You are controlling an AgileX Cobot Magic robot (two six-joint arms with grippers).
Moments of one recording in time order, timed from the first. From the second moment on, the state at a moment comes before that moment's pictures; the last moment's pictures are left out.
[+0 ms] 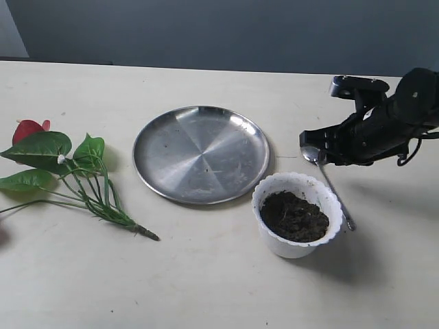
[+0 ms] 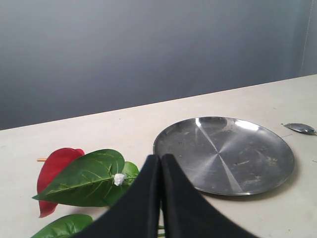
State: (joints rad) left arm -0.35 0.00 0.00 0.00 0.14 0.01; right arm 0.21 1.79 -0.94 0.25 0.35 -0.02
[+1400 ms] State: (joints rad) left arm -0.35 0.00 0.00 0.00 0.14 0.01; right arm 0.25 1.51 -1.08 -0.05 0.74 -0.37
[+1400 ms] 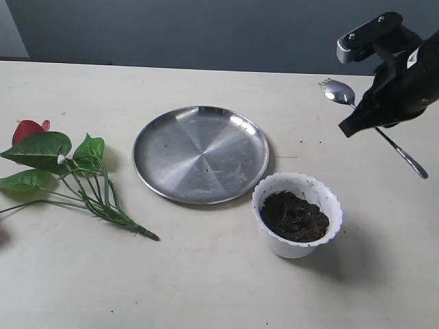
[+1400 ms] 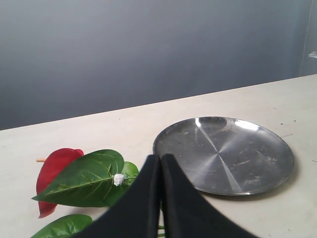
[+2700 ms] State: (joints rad) left arm -0.35 0.00 0.00 0.00 0.14 0.01; right arm 0.58 1.65 -1.07 -0.11 1.22 -0.34
